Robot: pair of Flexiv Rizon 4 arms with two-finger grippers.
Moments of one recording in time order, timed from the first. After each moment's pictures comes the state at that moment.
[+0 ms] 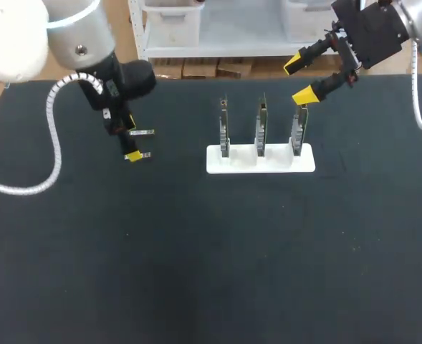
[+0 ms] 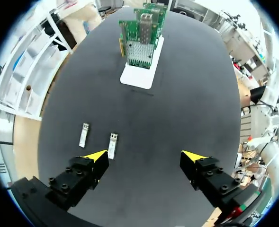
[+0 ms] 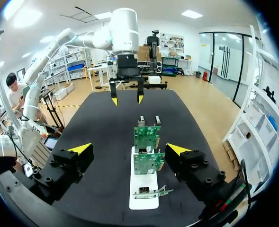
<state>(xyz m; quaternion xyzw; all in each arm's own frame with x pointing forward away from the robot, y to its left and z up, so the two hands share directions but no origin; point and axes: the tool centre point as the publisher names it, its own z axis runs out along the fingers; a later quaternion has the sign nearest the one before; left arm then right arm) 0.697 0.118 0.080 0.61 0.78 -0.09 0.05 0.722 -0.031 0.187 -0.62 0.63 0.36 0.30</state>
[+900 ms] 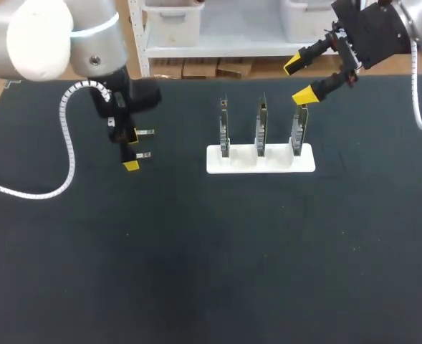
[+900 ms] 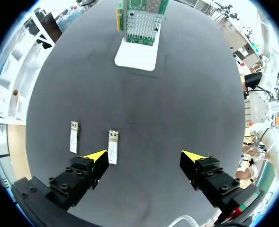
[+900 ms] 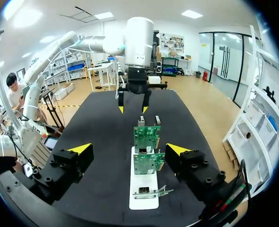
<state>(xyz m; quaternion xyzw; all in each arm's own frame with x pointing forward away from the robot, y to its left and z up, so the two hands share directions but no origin) 0.713 0.129 0.035 0.65 0.76 -0.09 -0.02 0.722 -0.031 0.187 -0.62 0.63 0.36 0.30</state>
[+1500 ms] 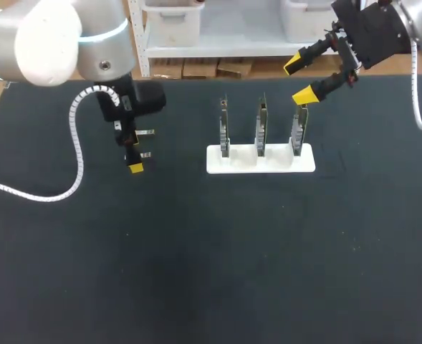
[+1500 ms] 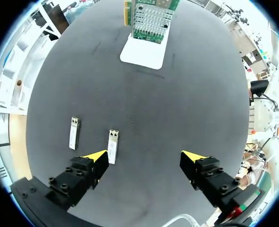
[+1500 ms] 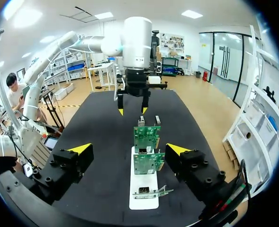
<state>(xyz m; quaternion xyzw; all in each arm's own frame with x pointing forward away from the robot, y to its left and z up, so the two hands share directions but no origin) 0.712 0.125 0.033 0.62 0.78 -0.07 -0.02 0.722 -0.031 0.187 -0.62 0.63 0.36 0.30</state>
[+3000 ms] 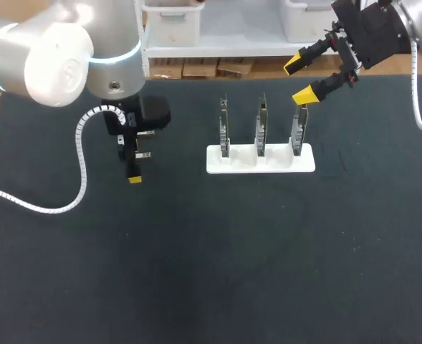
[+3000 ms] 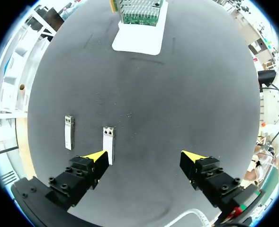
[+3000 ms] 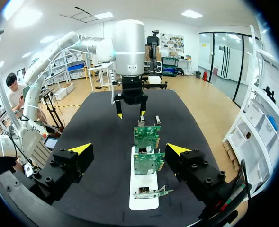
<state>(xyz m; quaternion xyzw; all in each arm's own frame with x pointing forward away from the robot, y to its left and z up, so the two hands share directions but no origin) 0.708 0.130 0.011 0.64 0.77 -0.01 -0.02 0.722 -0.031 0.187 -0.62 0.63 0.36 0.30</state>
